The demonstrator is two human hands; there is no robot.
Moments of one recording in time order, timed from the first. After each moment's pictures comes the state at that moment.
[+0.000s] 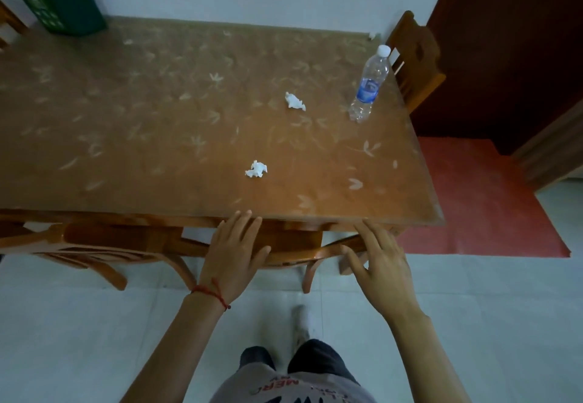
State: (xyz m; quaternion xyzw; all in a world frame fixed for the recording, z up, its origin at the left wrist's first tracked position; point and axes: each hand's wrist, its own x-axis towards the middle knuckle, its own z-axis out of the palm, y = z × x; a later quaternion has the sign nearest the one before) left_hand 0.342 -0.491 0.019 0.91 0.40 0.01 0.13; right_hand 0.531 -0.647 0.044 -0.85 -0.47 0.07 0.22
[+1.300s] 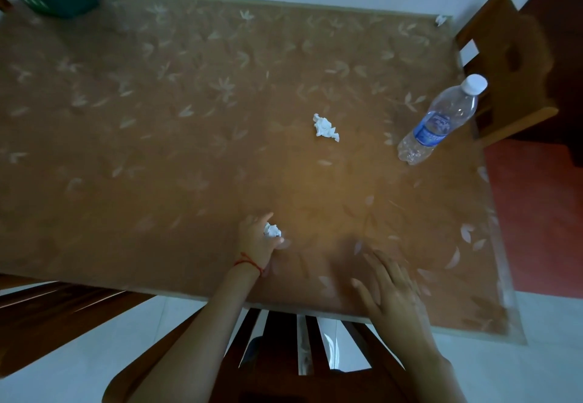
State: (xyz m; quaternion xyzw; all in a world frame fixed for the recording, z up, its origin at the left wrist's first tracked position) left_hand 0.481 -0.283 -0.088 0.67 0.60 0.04 0.43; right_hand 0.635 -0.477 -0.005 -0.84 -0.48 0.17 0.16
